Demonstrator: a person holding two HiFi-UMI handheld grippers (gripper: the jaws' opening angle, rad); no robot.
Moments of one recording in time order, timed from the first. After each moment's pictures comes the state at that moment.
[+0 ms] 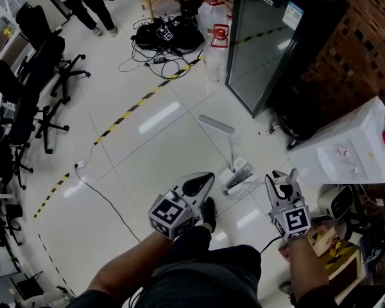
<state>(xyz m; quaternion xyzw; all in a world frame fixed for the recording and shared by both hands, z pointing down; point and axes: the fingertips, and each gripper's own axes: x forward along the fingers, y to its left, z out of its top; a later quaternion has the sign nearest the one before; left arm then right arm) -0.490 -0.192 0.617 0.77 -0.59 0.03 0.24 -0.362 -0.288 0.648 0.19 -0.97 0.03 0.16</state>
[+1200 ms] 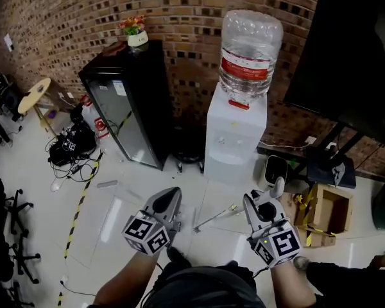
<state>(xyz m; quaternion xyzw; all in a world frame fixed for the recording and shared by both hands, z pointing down) -0.131 -0.210 0.399 0.90 -0.40 -0.02 0.15 0.046 -0.177 0.354 0.52 -0.86 0.03 0.02</state>
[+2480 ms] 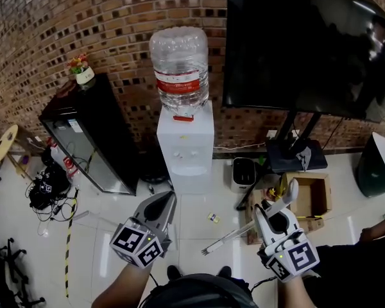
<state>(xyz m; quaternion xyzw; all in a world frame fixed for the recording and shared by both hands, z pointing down) 0.040 -0.170 0.300 0.95 -0.29 0.00 0.10 0.219 -0.072 0.266 0.63 -0.78 0.01 -0.01</state>
